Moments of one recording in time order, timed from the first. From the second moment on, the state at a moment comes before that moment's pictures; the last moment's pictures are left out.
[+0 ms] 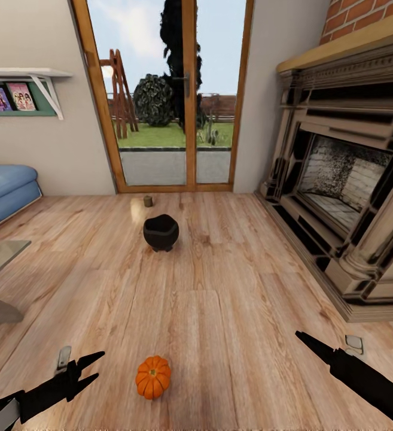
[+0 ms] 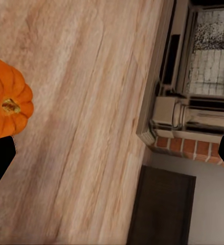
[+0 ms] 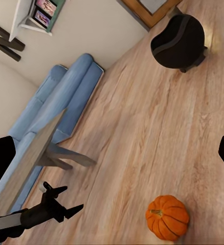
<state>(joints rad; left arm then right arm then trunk) -0.56 0.38 0.08 -0.12 0.63 0.56 -1.12 -0.05 -0.08 -0.58 -1.59 -0.37 0.79 1.15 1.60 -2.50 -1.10</state>
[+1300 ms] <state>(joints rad) -0.56 0.37 0.08 -0.13 0.63 0.43 -1.10 -0.27 -0.07 -0.29 -1.58 -0.38 1.04 0.84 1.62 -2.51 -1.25</state>
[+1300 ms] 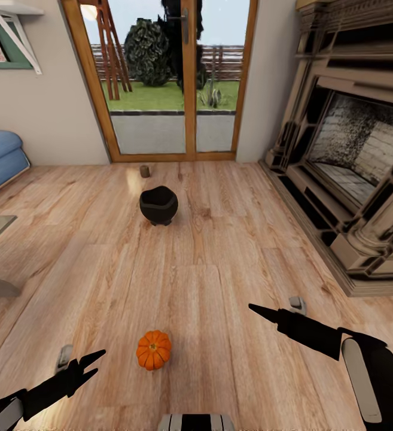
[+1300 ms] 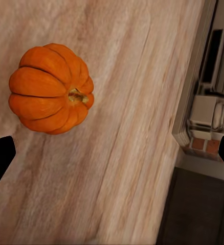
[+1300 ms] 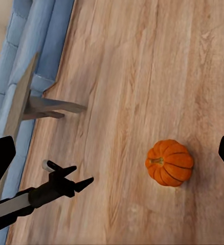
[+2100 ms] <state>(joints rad) -0.57 0.28 0.07 -0.17 0.62 0.44 -1.10 -0.28 -0.06 -0.29 -1.58 -0.38 1.04 0.84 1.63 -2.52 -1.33</state>
